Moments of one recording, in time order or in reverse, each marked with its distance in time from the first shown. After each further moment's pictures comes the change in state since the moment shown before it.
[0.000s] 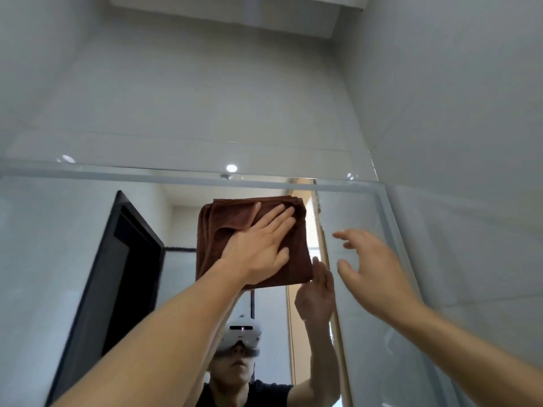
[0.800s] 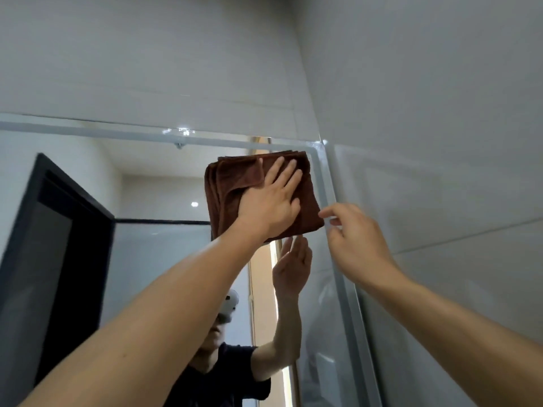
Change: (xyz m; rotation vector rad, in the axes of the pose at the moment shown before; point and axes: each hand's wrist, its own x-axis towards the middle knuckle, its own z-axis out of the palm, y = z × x) left_hand 0.102 0.129 0.039 -0.052 0.009 -0.124; right_hand -0.017 0.082 -0.042 0.005 -0.009 0.181
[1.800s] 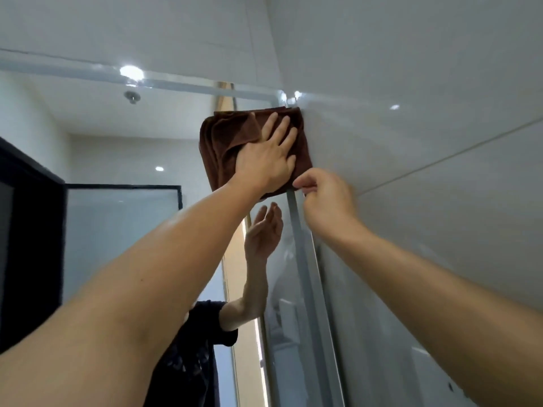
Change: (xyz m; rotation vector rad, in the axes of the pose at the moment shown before) left_hand 0.024 0.065 0.022 -0.104 -0.050 0.005; right_hand -0.017 0.024 -0.004 0.036 0.038 0.165
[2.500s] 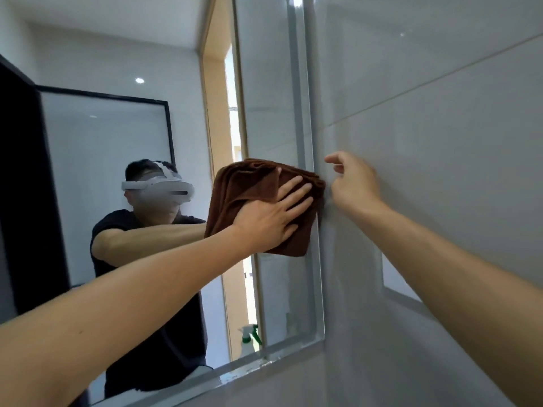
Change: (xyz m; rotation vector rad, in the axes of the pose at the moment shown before) left_hand -0.244 0.057 0.048 0.058 -0.149 0.497; right_hand -0.094 0.034 -0.017 -0.195 -0.147 0.218
